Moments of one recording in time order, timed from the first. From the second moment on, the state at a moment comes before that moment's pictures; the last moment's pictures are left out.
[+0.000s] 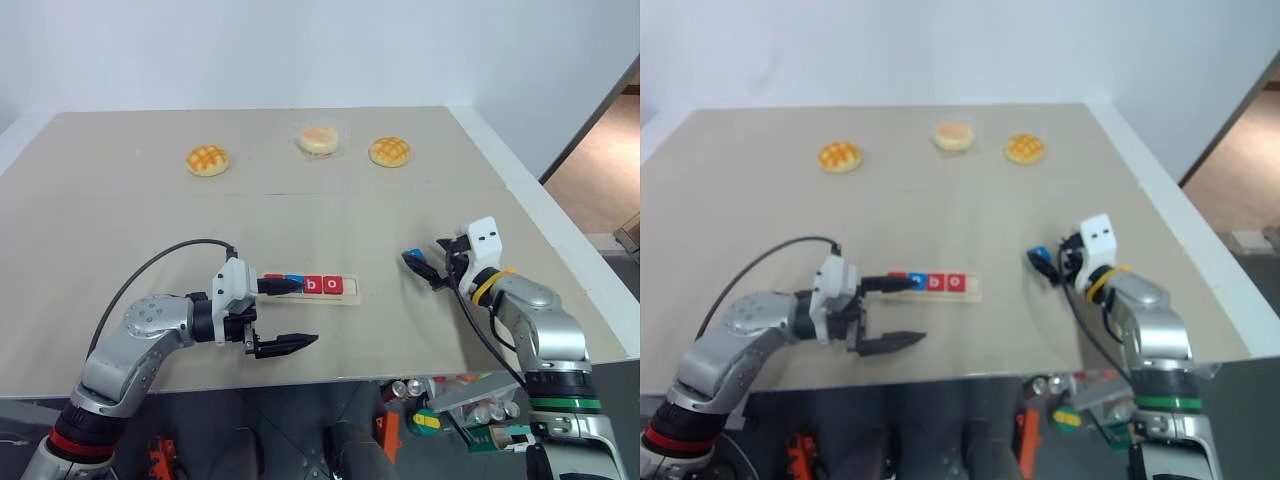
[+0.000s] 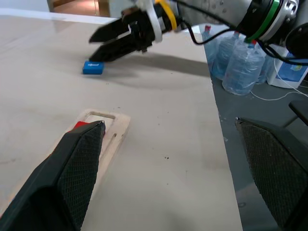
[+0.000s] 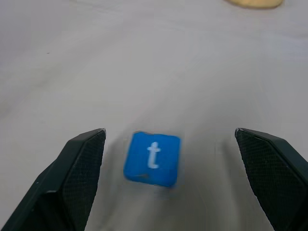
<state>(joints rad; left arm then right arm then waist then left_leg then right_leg) -0.23 0.57 -0.12 -0.36 -0.52 0.39 -1.04 -0.40 -0.51 -0.15 0.09 0.24 0.51 0.58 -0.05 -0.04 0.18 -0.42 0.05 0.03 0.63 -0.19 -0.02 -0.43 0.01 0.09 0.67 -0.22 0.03</state>
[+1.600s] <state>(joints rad) -0.23 0.56 -0.14 -0.34 -0.49 0.35 -1.04 -0.10 -0.11 0.04 -0.63 0.10 1.03 0.02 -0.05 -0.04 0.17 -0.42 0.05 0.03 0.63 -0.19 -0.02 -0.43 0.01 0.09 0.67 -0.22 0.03</state>
